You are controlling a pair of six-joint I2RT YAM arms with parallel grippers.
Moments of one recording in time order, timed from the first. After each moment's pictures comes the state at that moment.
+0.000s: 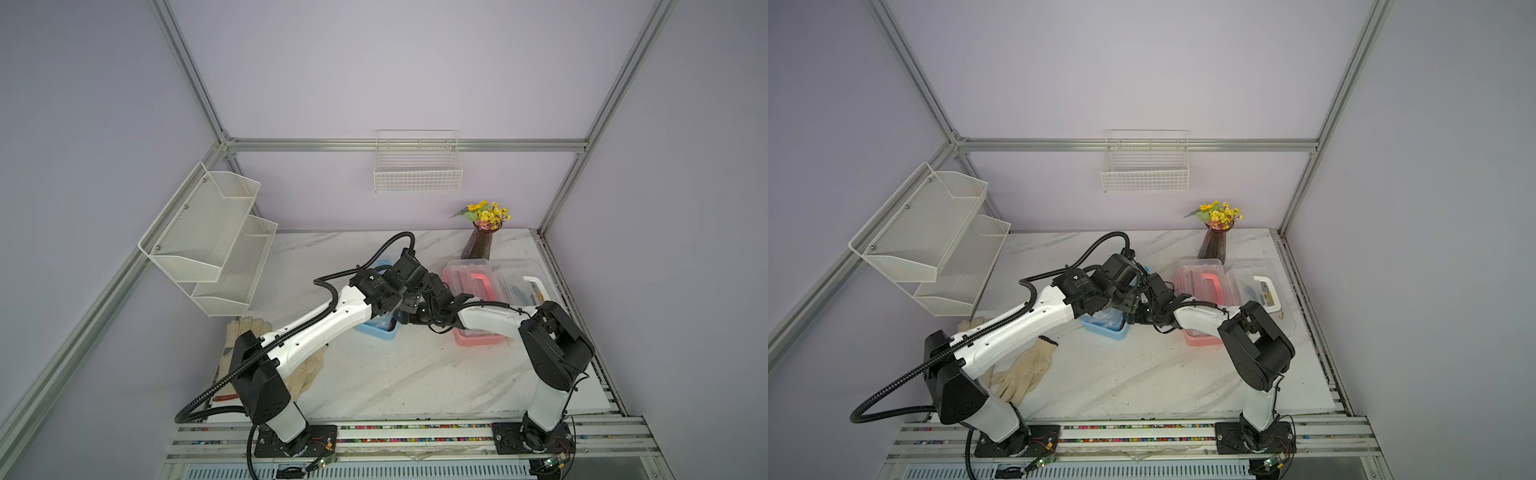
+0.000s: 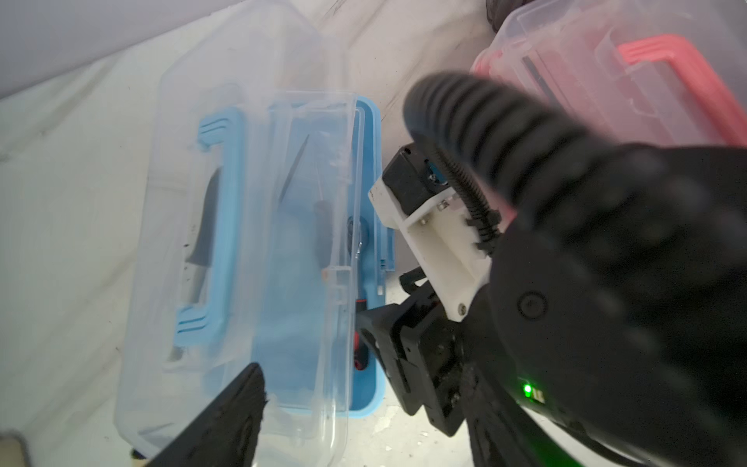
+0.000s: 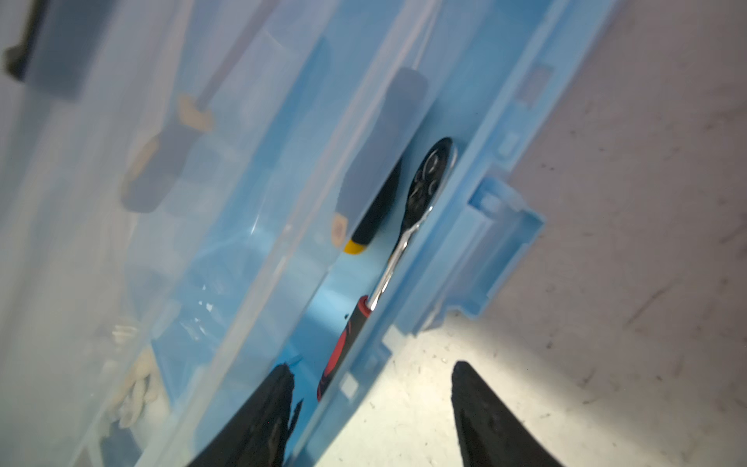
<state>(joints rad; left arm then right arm) -0.84 1.61 1.55 -0.90 -0.32 -0.40 0.68 1.82 1.10 -0.13 -0.23 0.64</state>
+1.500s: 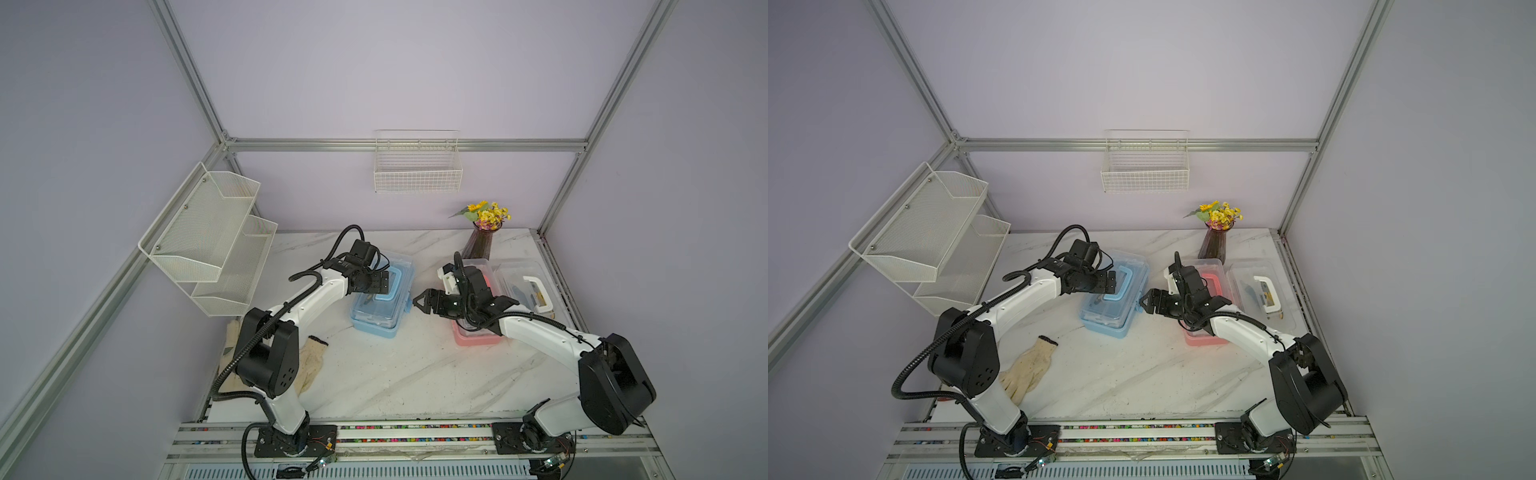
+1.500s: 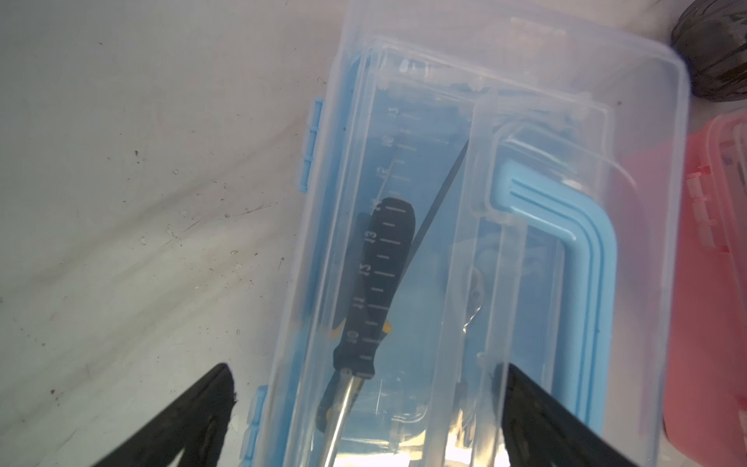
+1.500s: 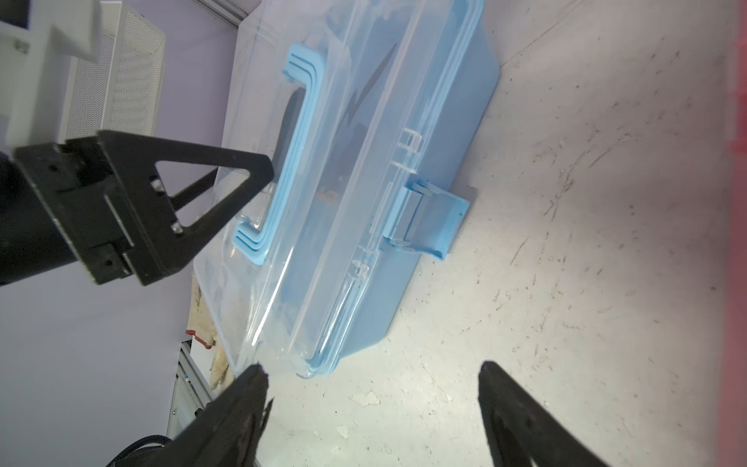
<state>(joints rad) -0.41 1.73 1.36 -0.62 -0.03 -0.36 0.52 1.49 0.93 -0.12 -0.35 0.69</state>
